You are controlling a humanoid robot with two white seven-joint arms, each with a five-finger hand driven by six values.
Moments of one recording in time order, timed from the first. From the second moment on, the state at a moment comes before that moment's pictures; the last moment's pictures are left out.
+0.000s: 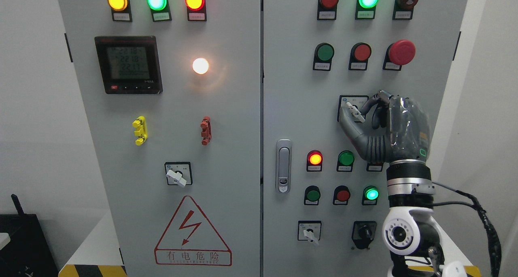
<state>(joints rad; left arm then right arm) 0.00 -0.09 0.00 0.00 0.00 -0.11 0.05 -0.72 0.04 0.04 -1.74 0.91 0.22 -0.03</state>
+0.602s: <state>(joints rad) 0.00 -0.09 0.00 0.00 0.00 -0.11 0.06 -0.72 0.03 0.04 -1.74 0.91 0.23 -0.03</state>
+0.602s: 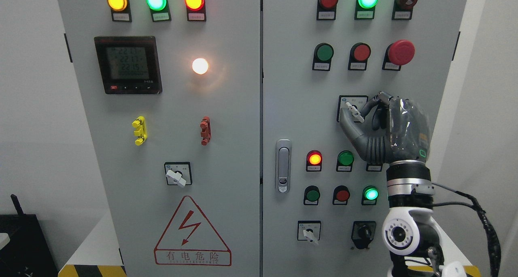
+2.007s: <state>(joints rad) 0.00 -0.09 0.00 0.00 0.00 -0.11 0.06 -0.73 0.03 0.05 -1.73 0.91 0.23 -0.03</state>
